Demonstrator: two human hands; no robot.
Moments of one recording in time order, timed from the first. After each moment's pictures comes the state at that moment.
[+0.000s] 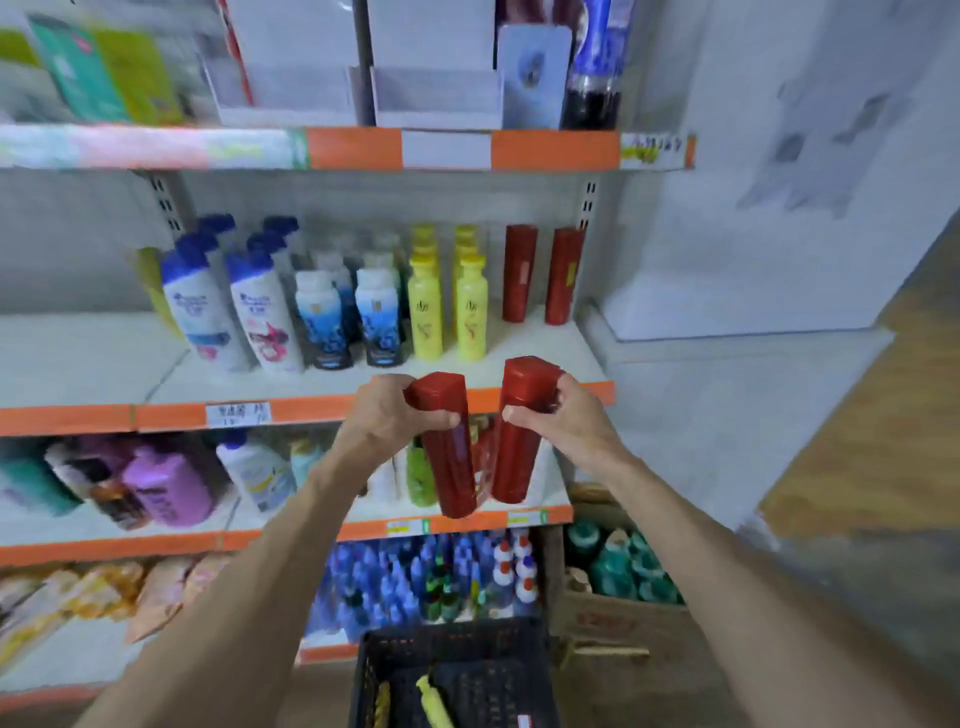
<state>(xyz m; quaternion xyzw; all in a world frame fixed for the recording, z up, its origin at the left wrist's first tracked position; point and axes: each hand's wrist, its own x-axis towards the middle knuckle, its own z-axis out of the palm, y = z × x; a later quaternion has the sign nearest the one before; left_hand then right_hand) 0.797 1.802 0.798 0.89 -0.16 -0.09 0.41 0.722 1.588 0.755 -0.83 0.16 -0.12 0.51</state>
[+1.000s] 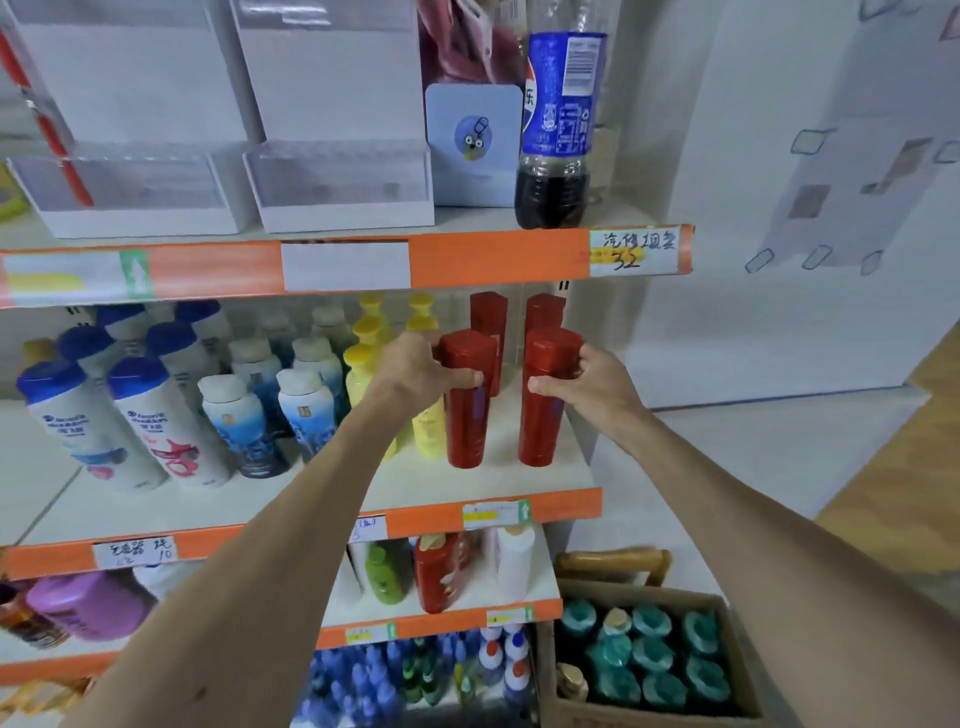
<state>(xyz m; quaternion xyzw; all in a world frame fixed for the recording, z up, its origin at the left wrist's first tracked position) 0.949 1.635 0.878 0.88 -0.20 -0.06 0.42 0.870 1.431 0.835 -0.83 0.17 -0.15 0.51</state>
